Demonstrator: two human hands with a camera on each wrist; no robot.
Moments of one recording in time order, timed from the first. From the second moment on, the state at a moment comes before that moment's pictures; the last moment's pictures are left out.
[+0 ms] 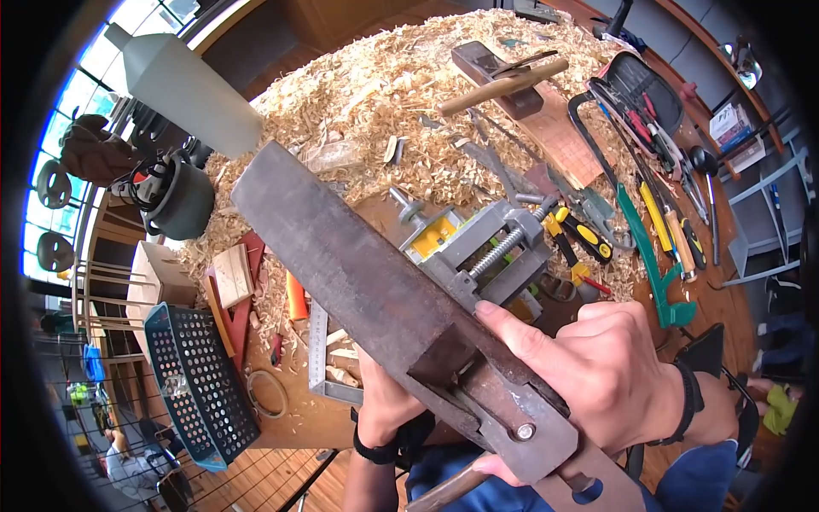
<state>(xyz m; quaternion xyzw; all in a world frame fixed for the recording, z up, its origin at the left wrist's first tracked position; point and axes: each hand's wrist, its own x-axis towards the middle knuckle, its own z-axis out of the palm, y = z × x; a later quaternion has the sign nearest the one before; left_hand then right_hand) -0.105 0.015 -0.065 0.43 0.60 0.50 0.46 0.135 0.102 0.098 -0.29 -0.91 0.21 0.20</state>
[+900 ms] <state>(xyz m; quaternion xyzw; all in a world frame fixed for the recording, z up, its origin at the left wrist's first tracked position) -0.104 0.043 -0.034 0.59 0.55 0.49 0.33 0.134 0.091 0.109 -0.35 -0.90 0.22 0.15</state>
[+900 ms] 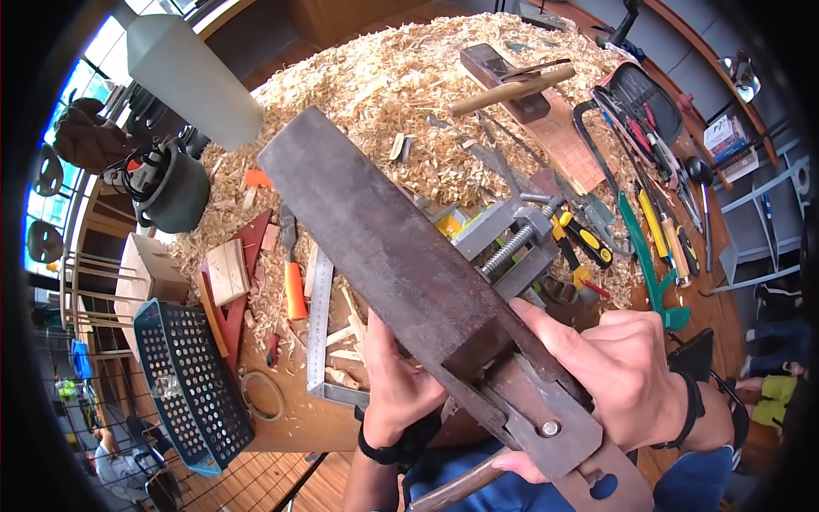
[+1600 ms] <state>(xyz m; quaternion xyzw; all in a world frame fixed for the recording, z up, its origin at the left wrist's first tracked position) -0.100 0.040 -0.049 0.49 0.56 0.54 0.40 0.133 0.095 0.097 -0.34 -0.88 0.25 0.21</state>
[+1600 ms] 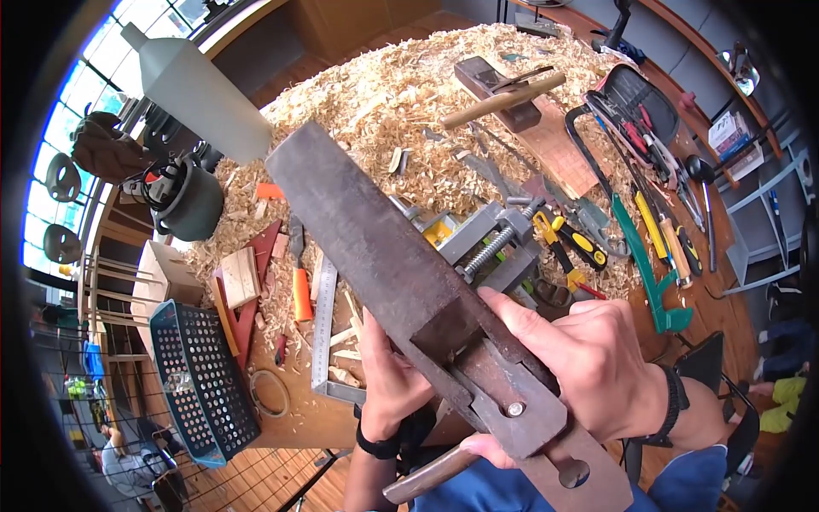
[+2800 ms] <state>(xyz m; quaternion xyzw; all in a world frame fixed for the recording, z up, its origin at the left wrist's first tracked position) -0.099 0.030 -0.048 0.43 0.58 0.53 0.45 0.130 0.093 0.104 -0.33 -0.90 0.21 0.17</state>
